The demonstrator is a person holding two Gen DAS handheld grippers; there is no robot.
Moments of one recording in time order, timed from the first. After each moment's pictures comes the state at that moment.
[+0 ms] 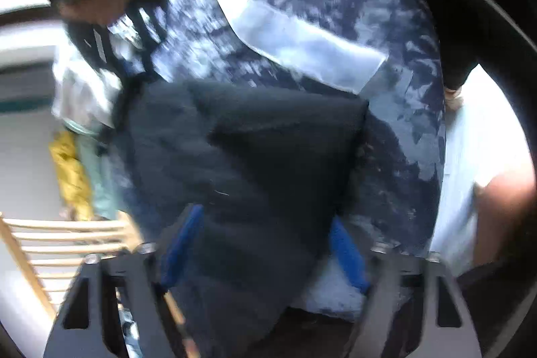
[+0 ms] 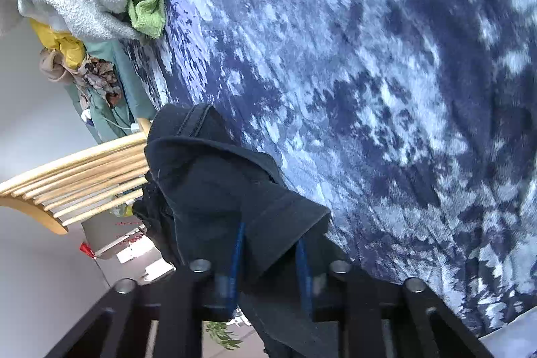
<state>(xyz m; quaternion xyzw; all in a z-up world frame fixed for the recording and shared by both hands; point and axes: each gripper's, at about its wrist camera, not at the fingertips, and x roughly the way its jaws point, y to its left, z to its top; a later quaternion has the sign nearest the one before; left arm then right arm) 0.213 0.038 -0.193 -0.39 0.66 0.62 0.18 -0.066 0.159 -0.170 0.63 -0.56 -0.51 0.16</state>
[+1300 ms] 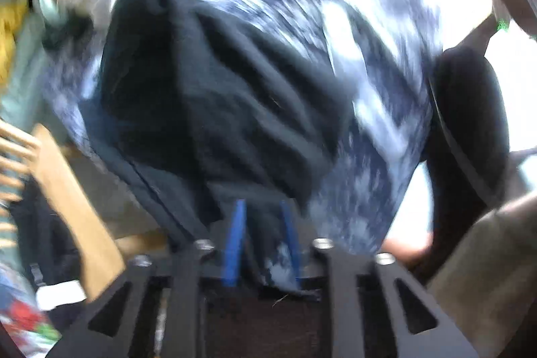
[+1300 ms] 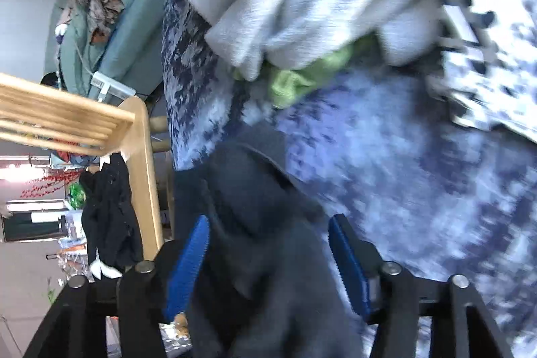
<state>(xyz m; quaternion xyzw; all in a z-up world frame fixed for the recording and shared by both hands) 0.086 -0.014 -0.063 -0.57 0.35 0.70 0.26 -0.142 0.148 -0.043 0.64 -0.28 -0.69 0.20</state>
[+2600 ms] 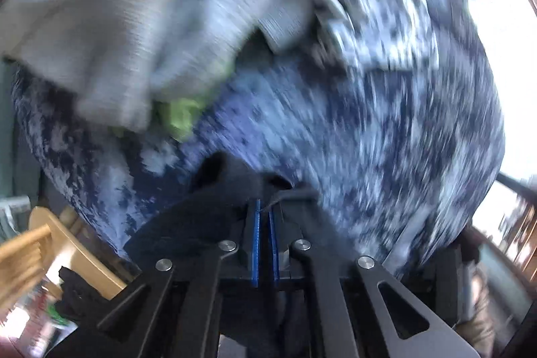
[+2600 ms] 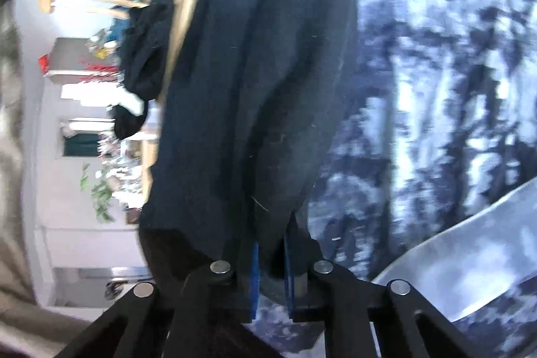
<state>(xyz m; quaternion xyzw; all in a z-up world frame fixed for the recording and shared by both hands) -0.202 0.106 -0.042 -0.73 0.27 0.63 0.10 0.039 0.119 -0.135 0.62 -0.30 -0.61 0.39</state>
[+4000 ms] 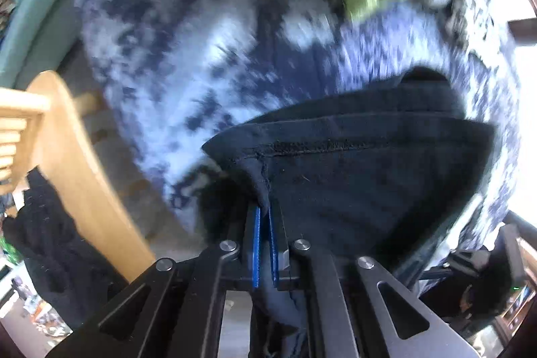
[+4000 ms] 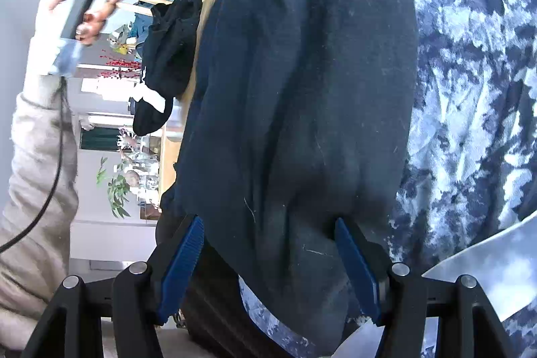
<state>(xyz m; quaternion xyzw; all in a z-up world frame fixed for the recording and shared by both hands) -0.101 -0.066 -0.048 -0.72 0.18 0.67 0.00 0.041 0.122 -0.143 0.61 -0.30 -0.61 0.41</state>
